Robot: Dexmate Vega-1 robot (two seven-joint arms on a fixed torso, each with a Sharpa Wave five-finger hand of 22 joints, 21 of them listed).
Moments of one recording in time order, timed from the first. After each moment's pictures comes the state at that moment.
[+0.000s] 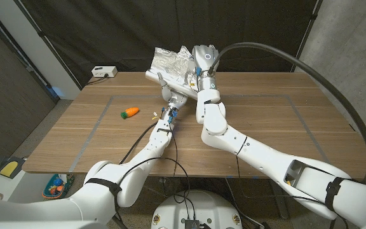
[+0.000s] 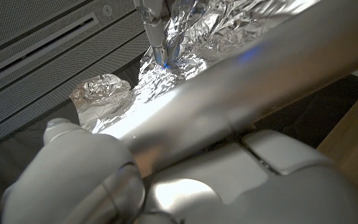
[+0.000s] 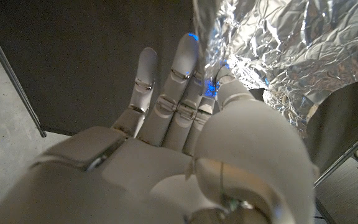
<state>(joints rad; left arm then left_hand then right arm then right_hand) 0.59 -0.09 0.15 -0.68 -1.17 -0.21 -1.00 0.62 -0.18 -0.11 0.09 0.31 0.20 -0.12 0.20 0.24 0.47 -0.06 0.22 0.27 0.56 -0.05 0.17 0.20 0.72 0.07 0.41 0.18 -0.54 -0.28 -1.00 -1.72 -1.03 -0.89 -0.43 1.07 0.13 0.37 -0.16 0.17 1.12 -0.02 0.25 0.23 1.31 -0.08 0.51 0.52 1.13 -0.21 0.89 0.74 0.47 -0.04 1.53 0.43</state>
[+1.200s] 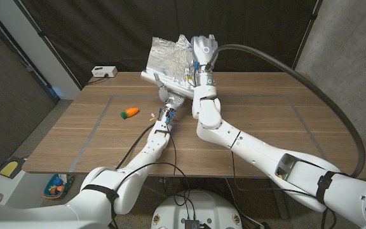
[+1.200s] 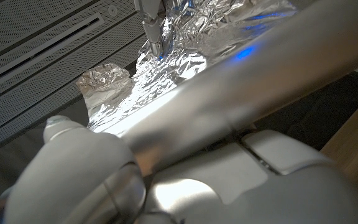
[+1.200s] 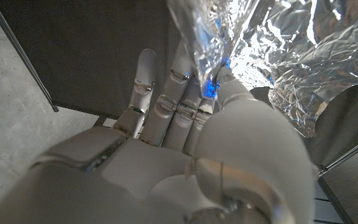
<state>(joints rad) 0.64 -0.06 0.16 -0.75 -1.19 -0.21 -0.97 0.63 -0.16 -0.13 0.08 0.32 0.20 -0.12 0.20 0.24 0.47 -0.06 0.22 0.26 0.55 -0.05 0.18 0.20 0.72 0.07 0.41 0.18 -0.50 -0.22 -1.00 -1.63 -1.01 -0.88 -0.59 1.07 0.14 0.35 -0.15 0.17 1.12 -0.03 0.23 0.24 1.31 -0.09 0.49 0.52 1.13 -0.21 0.89 0.74 0.44 -0.05 1.55 0.40</state>
